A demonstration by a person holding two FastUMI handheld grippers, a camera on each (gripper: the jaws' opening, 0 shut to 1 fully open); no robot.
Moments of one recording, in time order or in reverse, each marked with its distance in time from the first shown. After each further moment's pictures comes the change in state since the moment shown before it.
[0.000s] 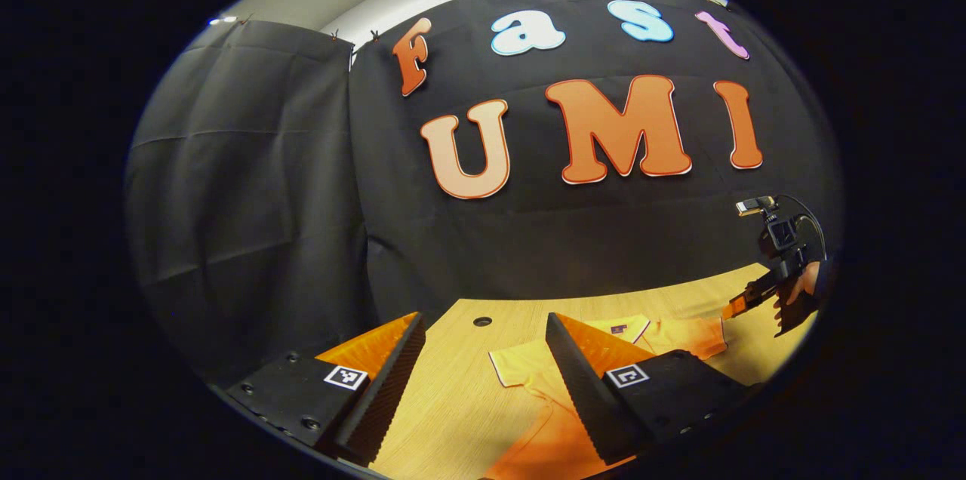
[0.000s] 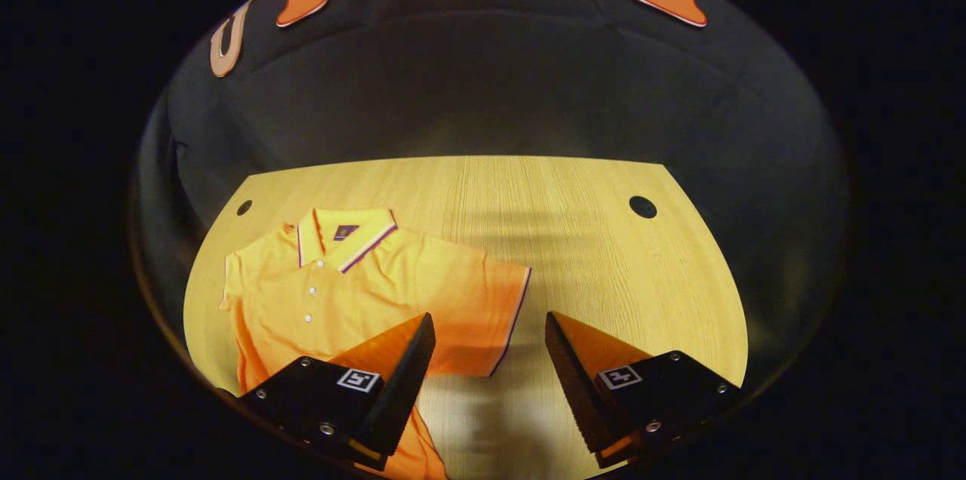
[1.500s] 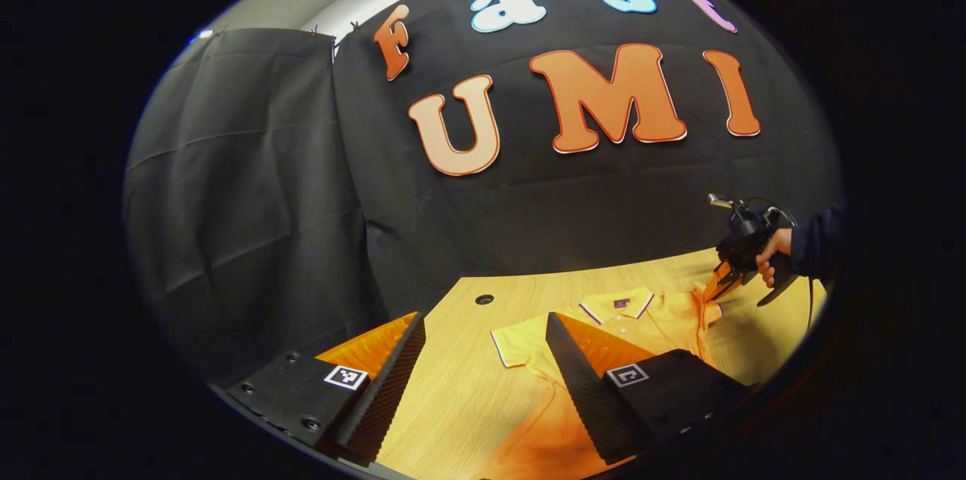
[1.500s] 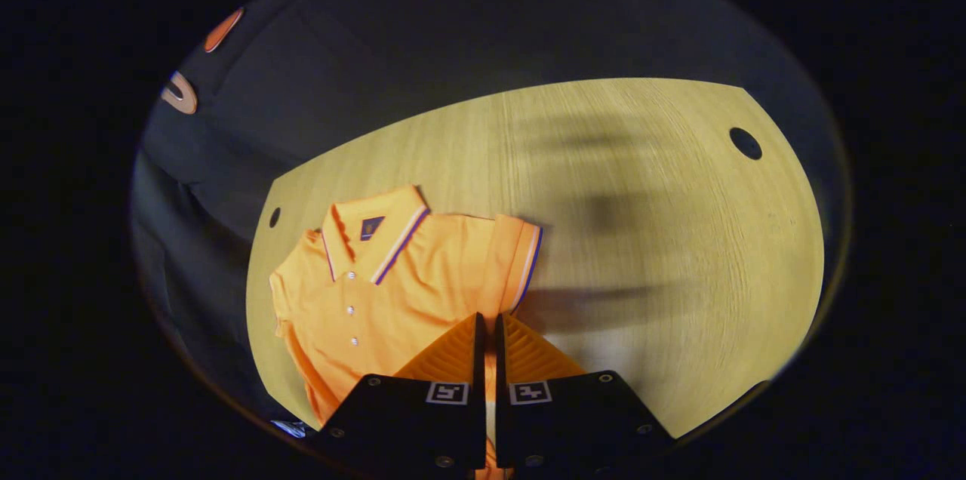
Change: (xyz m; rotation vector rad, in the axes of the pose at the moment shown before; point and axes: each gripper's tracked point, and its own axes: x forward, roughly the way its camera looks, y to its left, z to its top) left arm 0.008 -0.015 -0.017 0.061 0.097 0.002; right arm 0.044 0.076 0.019 0.138 0.246 0.320
